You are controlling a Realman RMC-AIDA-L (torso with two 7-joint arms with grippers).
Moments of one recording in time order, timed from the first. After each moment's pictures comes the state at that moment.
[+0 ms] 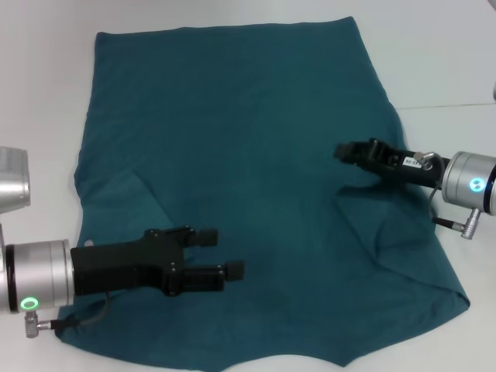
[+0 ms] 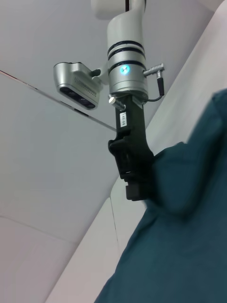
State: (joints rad) left arm -0.58 -2.14 0.74 0.63 1.98 1.57 -1.55; right arm 0.68 2.06 -0.56 -0.44 -1.94 -1.03 2.10
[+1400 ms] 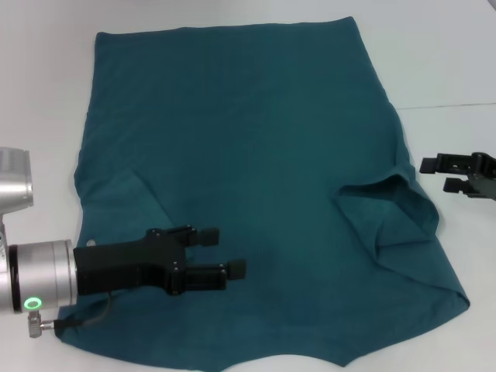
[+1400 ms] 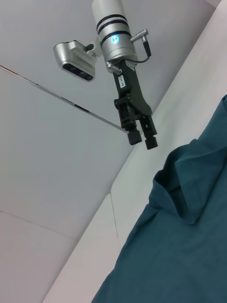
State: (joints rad) left arm -0.58 -2.15 0.74 0.64 1.98 1.56 -1.55; right arm 0.55 1.89 -0.62 -0.61 -2.11 -1.25 2.38
